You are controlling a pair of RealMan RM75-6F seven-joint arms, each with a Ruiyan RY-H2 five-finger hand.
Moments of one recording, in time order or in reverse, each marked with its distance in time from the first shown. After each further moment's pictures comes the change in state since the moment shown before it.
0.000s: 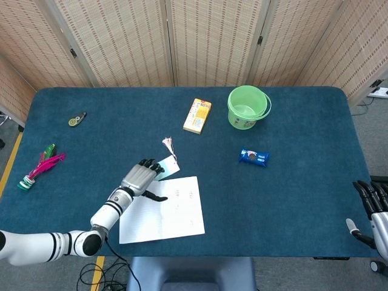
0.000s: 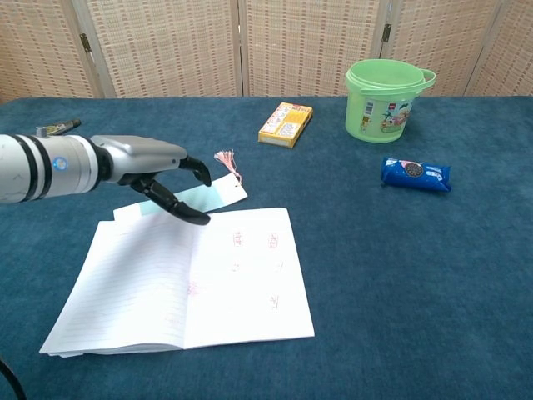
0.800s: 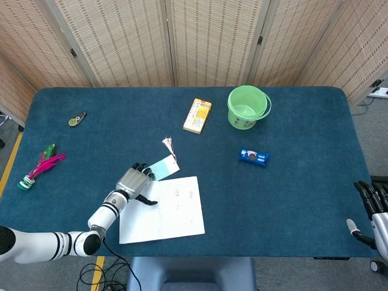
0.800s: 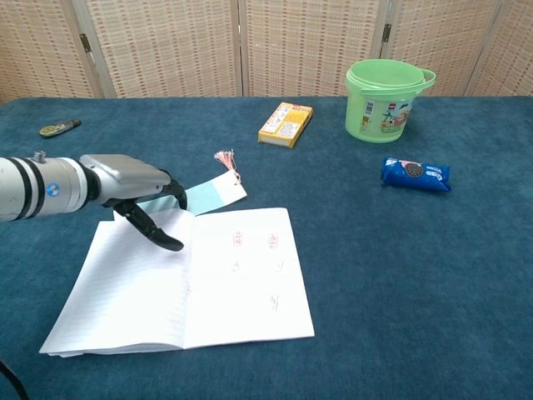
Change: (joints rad) left arm -0.040 -0.034 0.099 0.076 -0.085 0.007 0.121; right arm -0.006 0.001 0.001 -0.004 0.005 0.001 -0.005
